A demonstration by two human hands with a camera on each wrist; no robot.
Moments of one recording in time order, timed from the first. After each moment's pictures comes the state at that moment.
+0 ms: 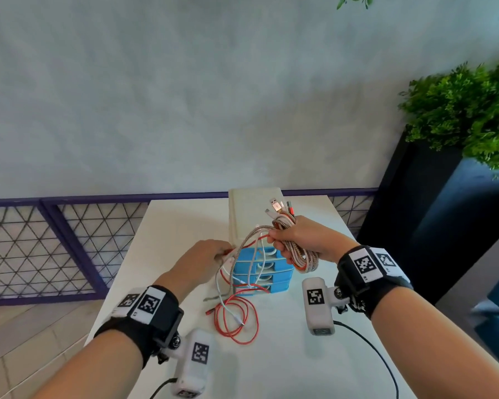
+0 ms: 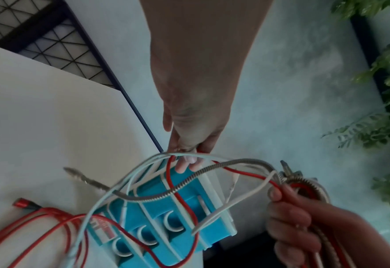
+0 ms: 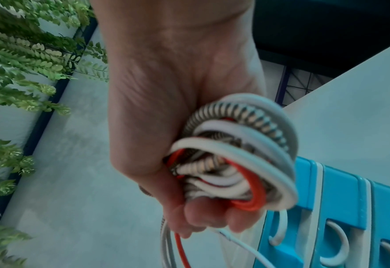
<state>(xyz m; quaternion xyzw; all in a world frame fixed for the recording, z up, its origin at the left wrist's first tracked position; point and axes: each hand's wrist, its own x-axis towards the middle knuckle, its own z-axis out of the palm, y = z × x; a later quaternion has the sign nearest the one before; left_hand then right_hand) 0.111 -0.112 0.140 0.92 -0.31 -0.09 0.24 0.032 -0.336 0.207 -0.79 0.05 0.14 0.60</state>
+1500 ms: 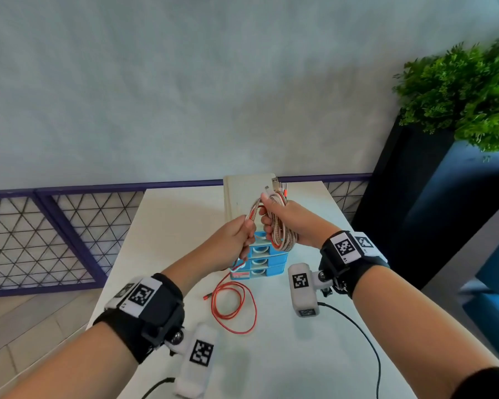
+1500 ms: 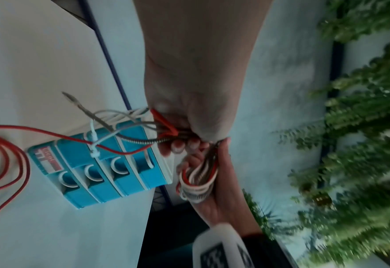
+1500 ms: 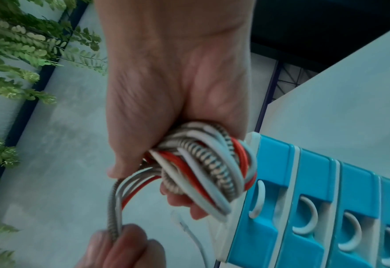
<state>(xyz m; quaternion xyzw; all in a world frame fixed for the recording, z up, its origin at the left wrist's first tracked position) 0.055 -0.153 0.181 0.78 -0.27 -0.22 0.52 0.042 -0.326 0.192 -0.70 0.07 0.09 0.70</state>
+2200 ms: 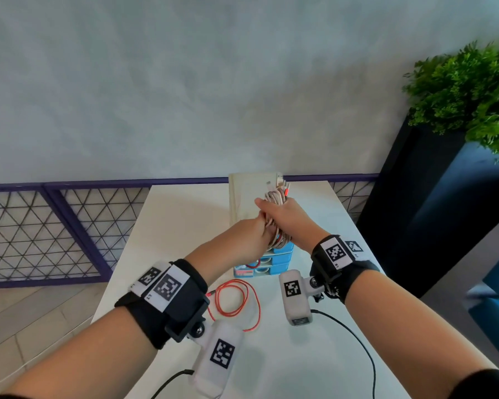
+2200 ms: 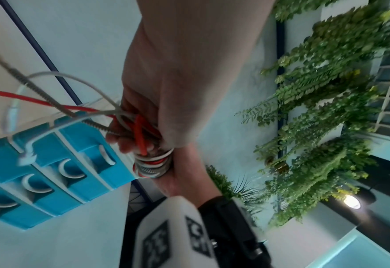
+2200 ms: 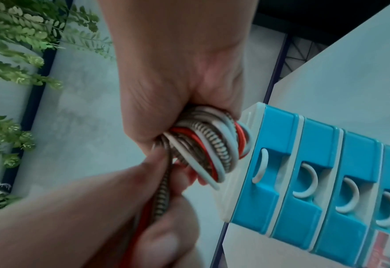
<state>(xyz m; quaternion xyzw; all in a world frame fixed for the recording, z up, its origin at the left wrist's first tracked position) 0.044 -0.177 0.206 0.91 -0.32 -0.14 0.22 0.051 -0.305 0.183 -0.77 0.15 -0.04 0.63</state>
